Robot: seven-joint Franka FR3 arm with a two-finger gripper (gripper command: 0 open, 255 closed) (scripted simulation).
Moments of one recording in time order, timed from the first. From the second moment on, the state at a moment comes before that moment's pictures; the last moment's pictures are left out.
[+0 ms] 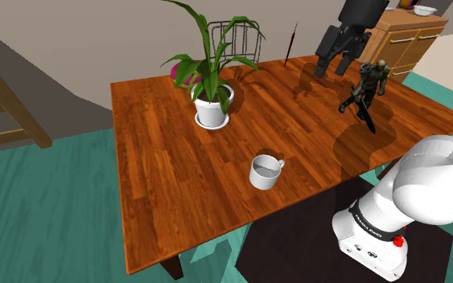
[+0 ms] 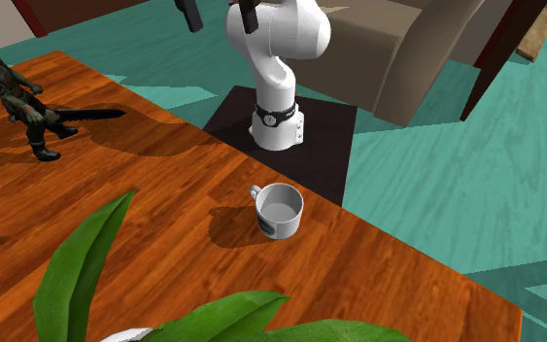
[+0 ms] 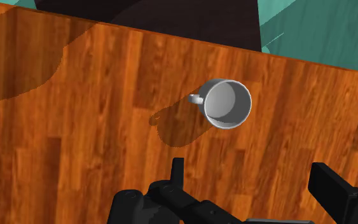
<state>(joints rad) 0.00 -0.80 -0.07 -2.33 0.12 1.52 0.15</state>
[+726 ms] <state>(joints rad) 0.04 -0.78 0.09 -2.58 0.16 1.80 0.26</state>
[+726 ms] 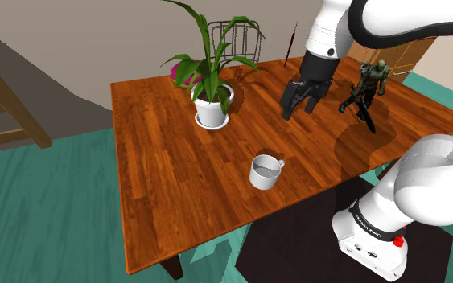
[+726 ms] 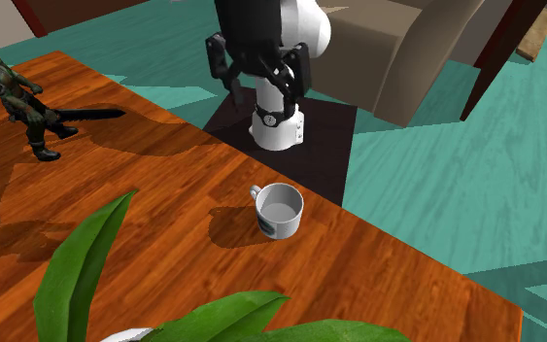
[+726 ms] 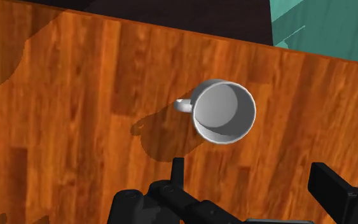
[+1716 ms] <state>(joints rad) 0.06 -0.40 0.39 -2.76 0.16 2.36 0.51</state>
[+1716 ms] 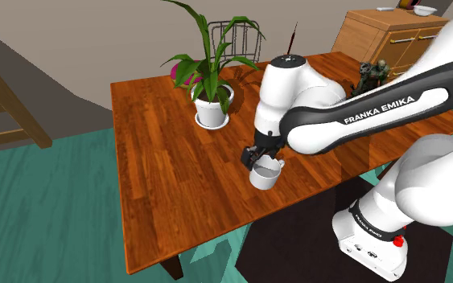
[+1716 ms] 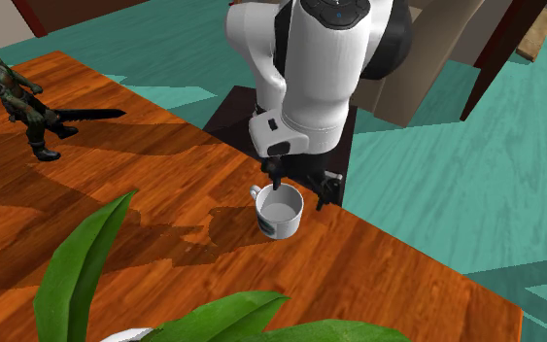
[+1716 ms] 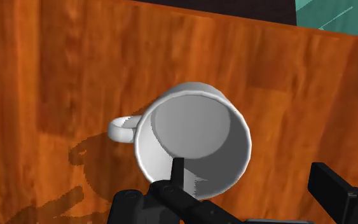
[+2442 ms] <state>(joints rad) 0.01 -0.20 0.46 -2.78 0.08 2.57 0.60</state>
